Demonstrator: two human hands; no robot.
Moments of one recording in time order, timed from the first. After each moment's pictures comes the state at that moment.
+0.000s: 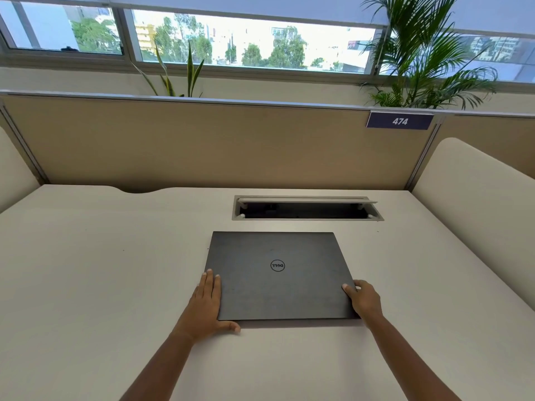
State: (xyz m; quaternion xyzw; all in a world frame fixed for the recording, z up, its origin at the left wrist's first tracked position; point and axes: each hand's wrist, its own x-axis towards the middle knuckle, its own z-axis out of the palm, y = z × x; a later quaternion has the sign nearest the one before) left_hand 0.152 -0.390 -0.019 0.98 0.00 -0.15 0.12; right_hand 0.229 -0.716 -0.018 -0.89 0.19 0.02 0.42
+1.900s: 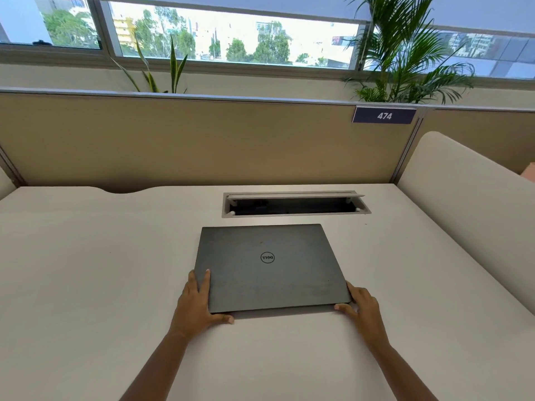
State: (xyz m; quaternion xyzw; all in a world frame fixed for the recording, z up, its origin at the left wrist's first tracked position) left_hand 0.149 -0.393 -0.016 0.97 0.08 -0.07 0.20; right_hand 0.179 -0.739 -0.039 -0.92 0.04 -0.01 0.40
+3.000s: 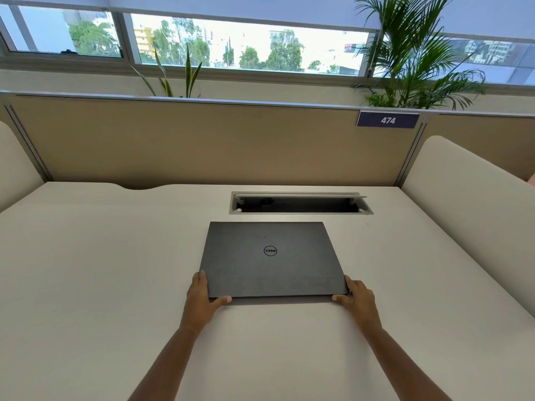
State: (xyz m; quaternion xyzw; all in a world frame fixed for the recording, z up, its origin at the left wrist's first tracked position) left_hand 0.122 -0.411 -0.014 0.90 0.16 0.01 0.41; right_hand 0.178 -0.736 -0.024 -0.93 0.05 0.04 0.36
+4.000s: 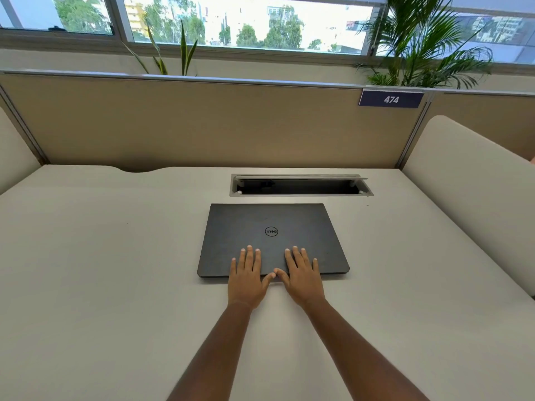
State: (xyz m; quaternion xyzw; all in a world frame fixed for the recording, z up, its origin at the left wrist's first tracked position) left_hand 0.142 -0.488 -0.036 1.00 0.03 -0.04 0.08; right_hand 0.161 -0.622 -0.018 -0.99 -0.10 0.06 0.10
